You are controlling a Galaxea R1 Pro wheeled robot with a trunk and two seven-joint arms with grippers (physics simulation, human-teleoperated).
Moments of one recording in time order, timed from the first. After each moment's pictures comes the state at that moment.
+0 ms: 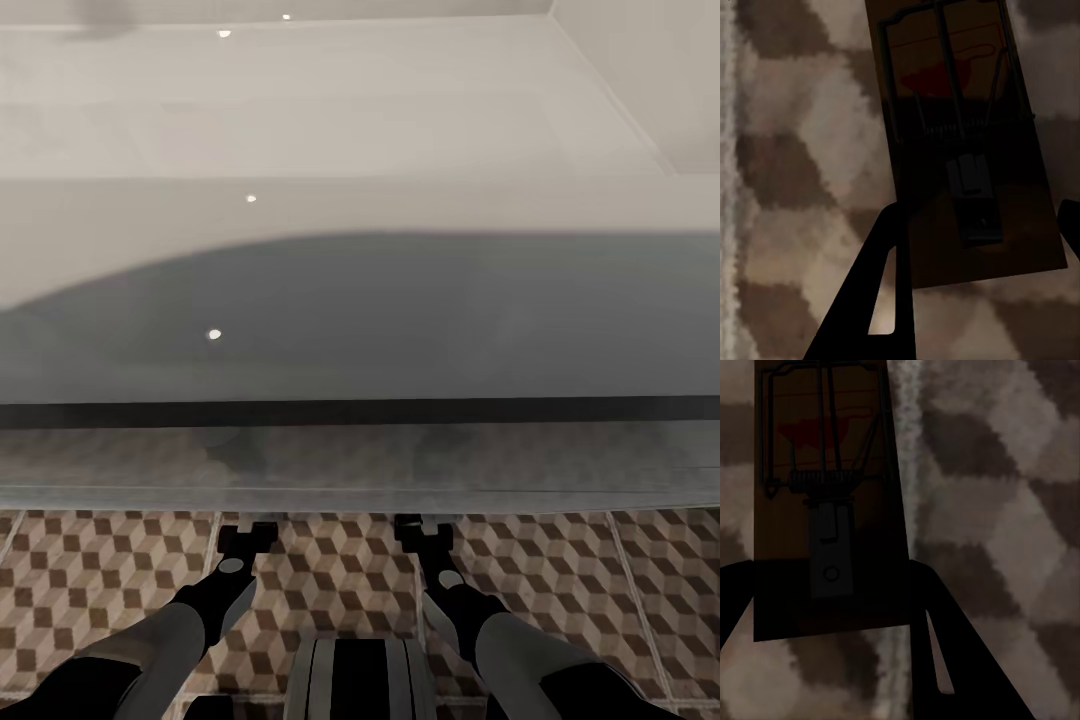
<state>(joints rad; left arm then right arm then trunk) -0.78 -0.04 -0.11 -0.16 -0.03 -0.23 0.27 -0.77 0.17 0.14 -0.13 0.01 -0.41 -0.19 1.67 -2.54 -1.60</state>
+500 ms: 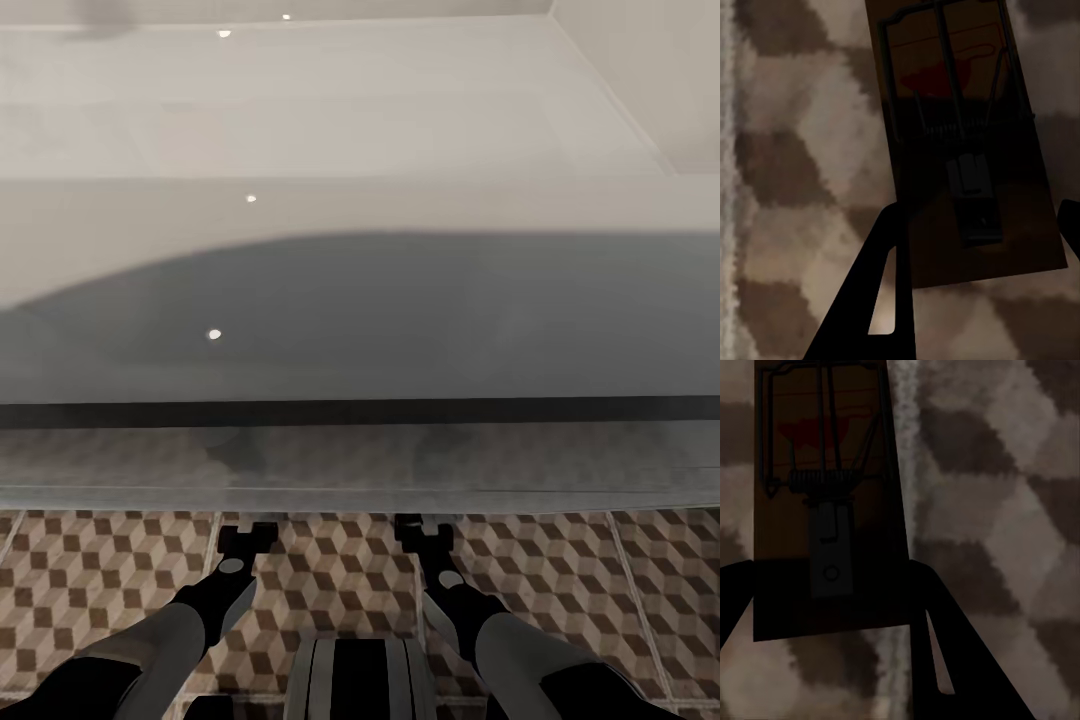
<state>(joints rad) -0.78 -0.04 -0.11 -0.16 -0.03 -0.22 0.27 -0.77 0.17 0.14 -0.13 0.00 -0.41 -0.19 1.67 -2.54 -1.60</state>
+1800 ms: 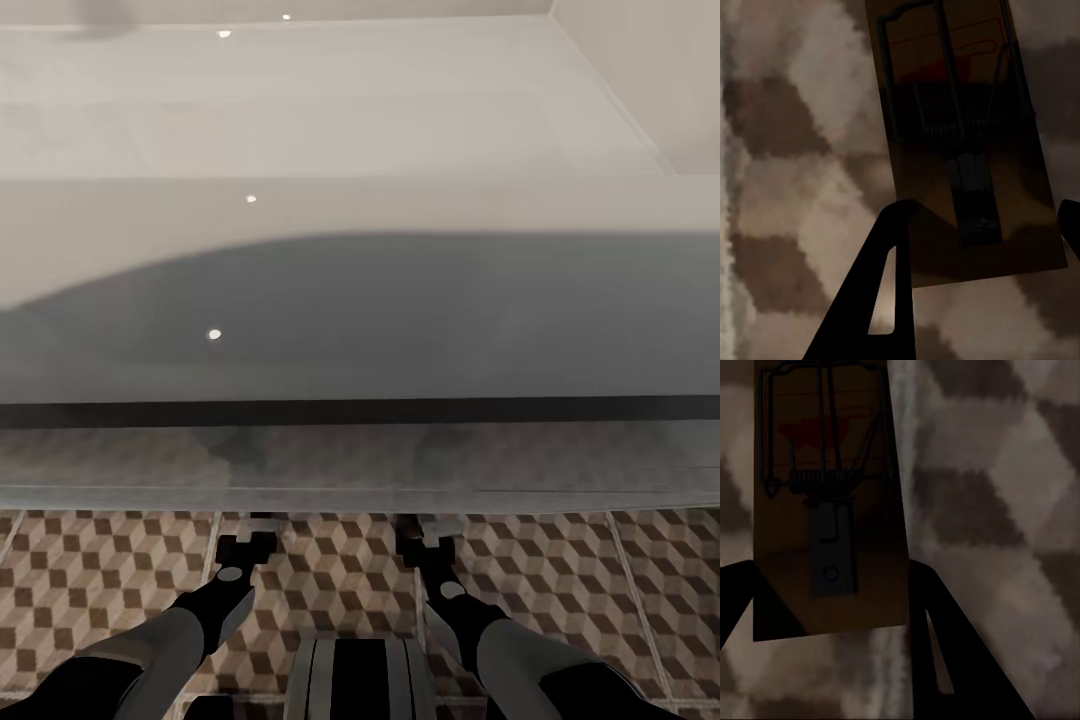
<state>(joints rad) -0.78 -0.04 -0.11 -0.11 -0.03 -0.23 0.27 -0.77 0.17 0.14 -0.07 -0.01 -0.41 -0.18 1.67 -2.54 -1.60</state>
